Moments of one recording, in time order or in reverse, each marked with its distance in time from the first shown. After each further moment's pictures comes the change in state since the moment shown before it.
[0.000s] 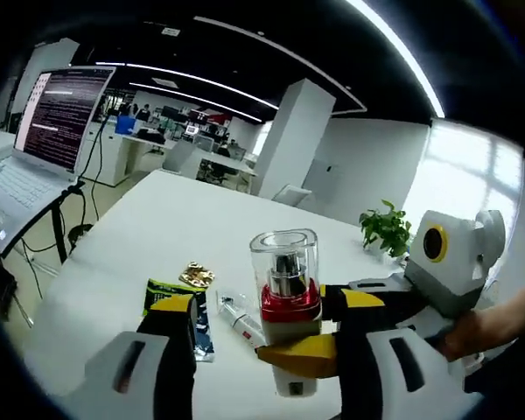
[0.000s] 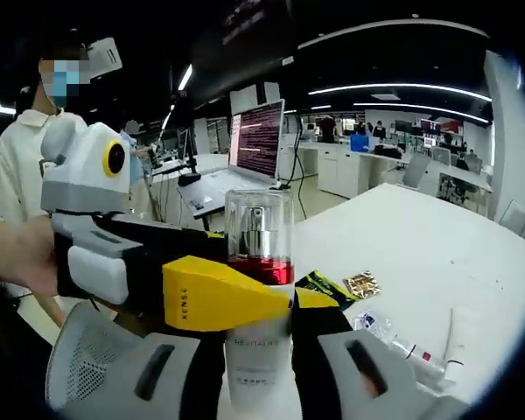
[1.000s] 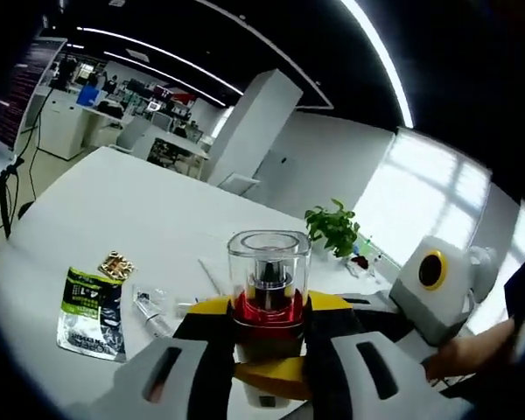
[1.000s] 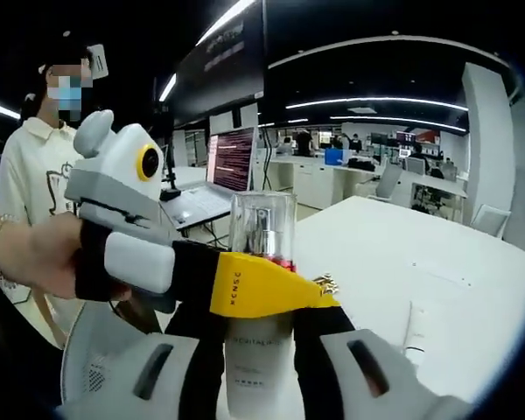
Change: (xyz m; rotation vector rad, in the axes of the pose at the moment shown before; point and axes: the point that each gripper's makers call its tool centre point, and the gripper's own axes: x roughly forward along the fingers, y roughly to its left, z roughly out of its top) left arm 0.029 -0.092 0.011 -0.080 0.053 -0.256; right arm -0.071 -0.033 0.019 0.055 -0.087 -0.086
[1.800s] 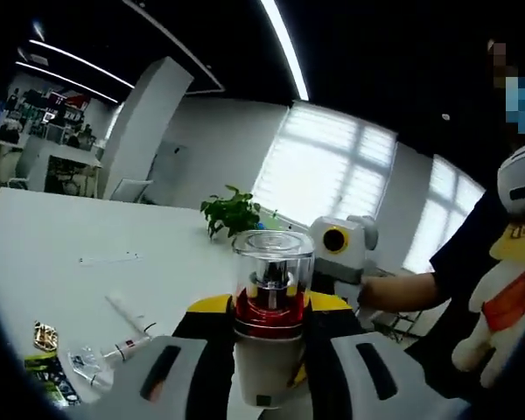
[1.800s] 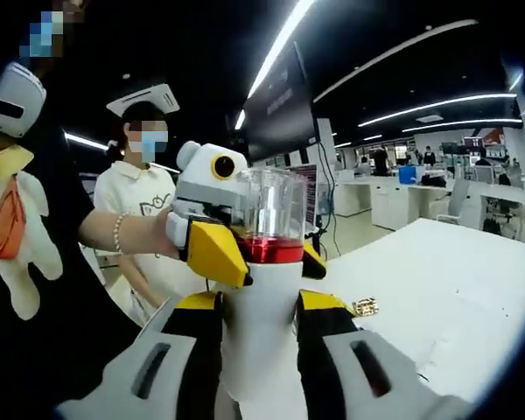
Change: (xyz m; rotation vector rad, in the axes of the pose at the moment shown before) left arm 0.022 -0.132 0.015 0.279 0.139 -0.490; right arm -0.093 -0.016 0.039 -0.041 -0.091 0.424
